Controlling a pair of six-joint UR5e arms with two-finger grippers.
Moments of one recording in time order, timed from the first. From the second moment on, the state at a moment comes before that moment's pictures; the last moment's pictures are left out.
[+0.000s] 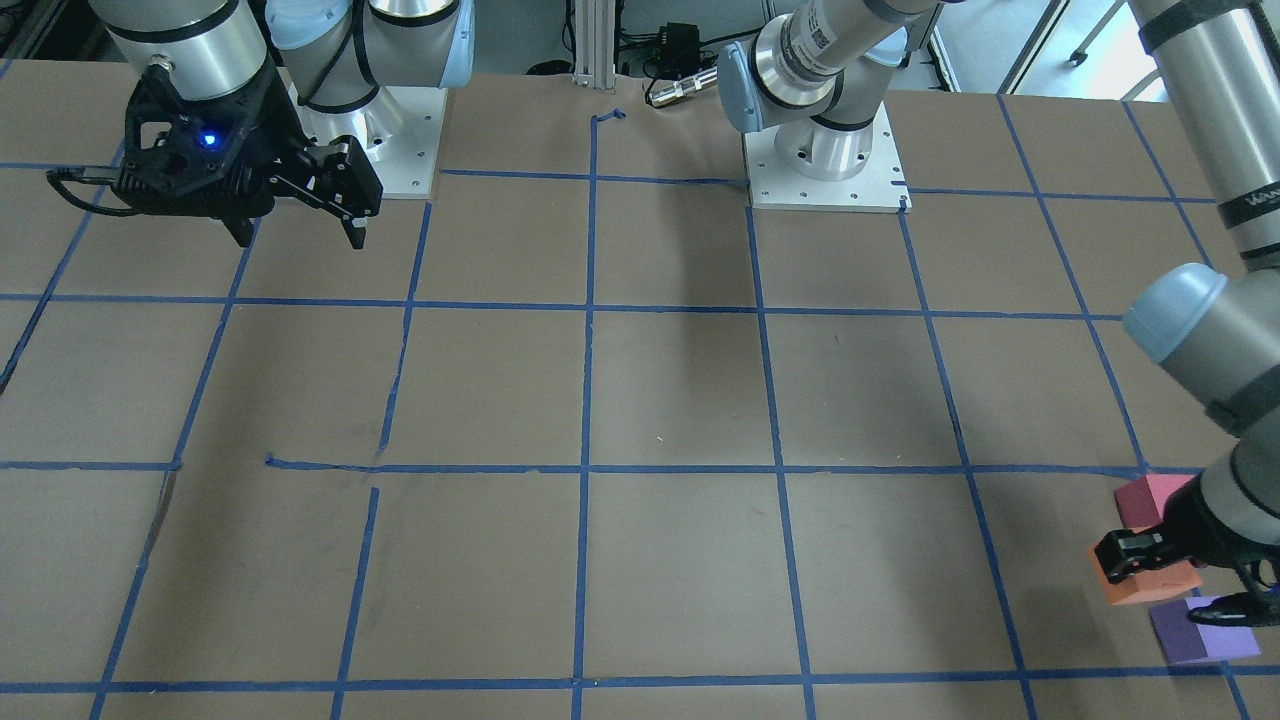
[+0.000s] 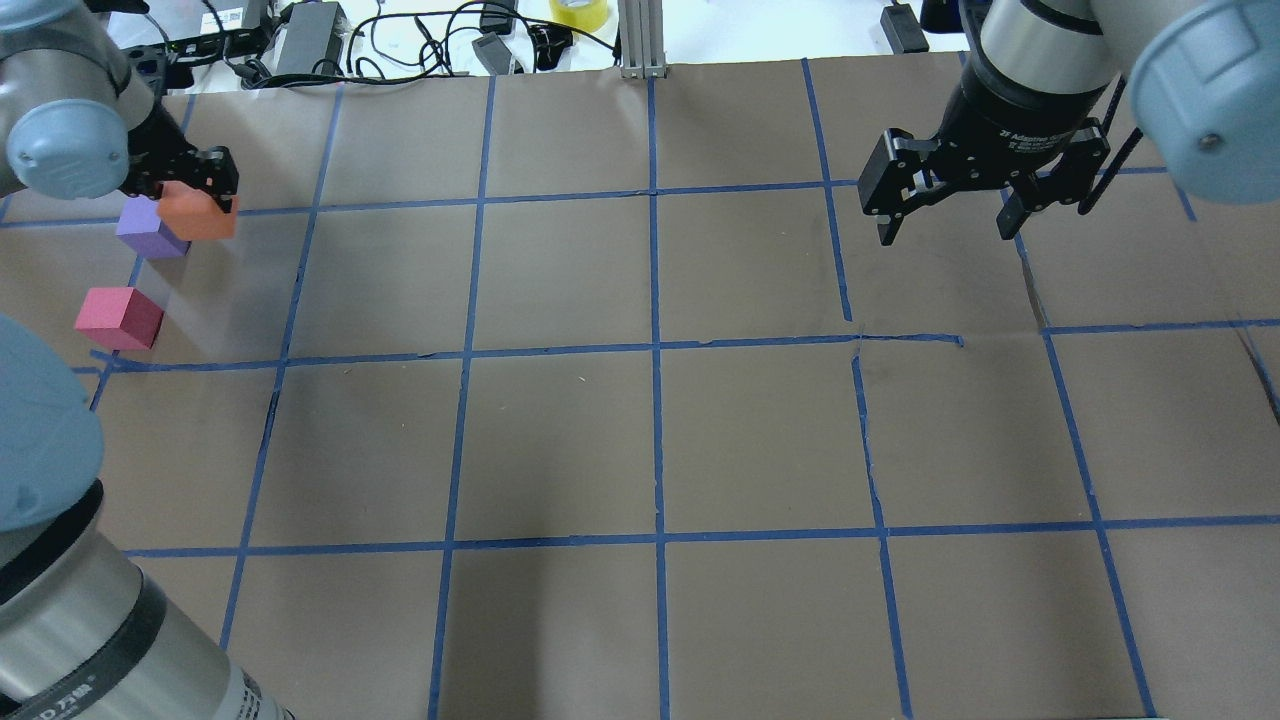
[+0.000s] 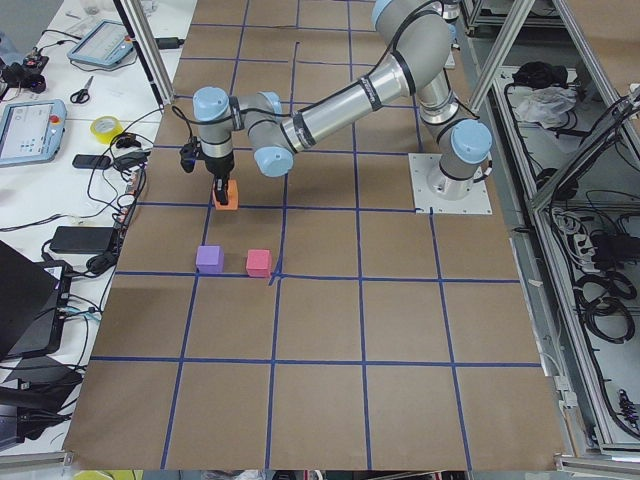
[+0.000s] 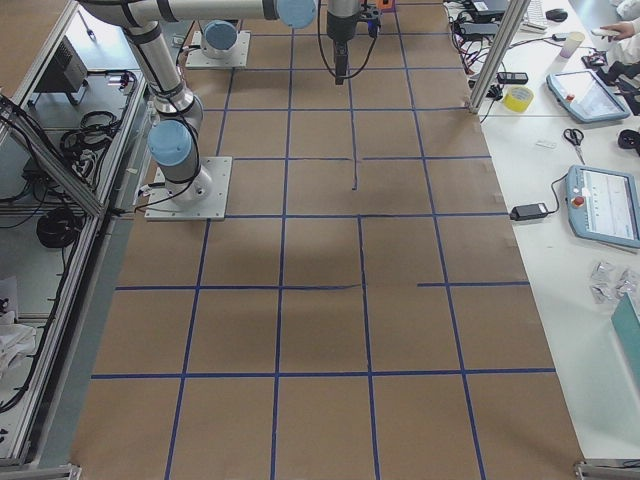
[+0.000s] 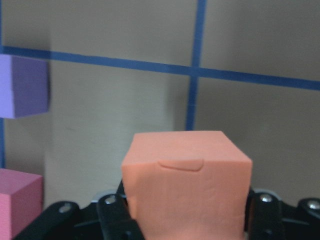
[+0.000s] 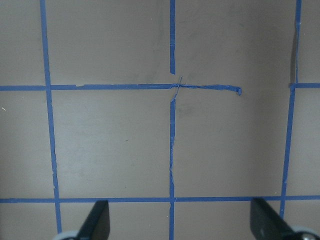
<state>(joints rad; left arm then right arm) -1.13 -2.14 -1.39 -1.04 1.66 0.40 1.59 -1.60 1.58 -1.55 -1.57 0.01</state>
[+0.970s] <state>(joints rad) -0.97 -2.26 -1.29 -1.07 1.56 0.62 1.58 -1.60 1.58 -1.56 -1.58 0.00</state>
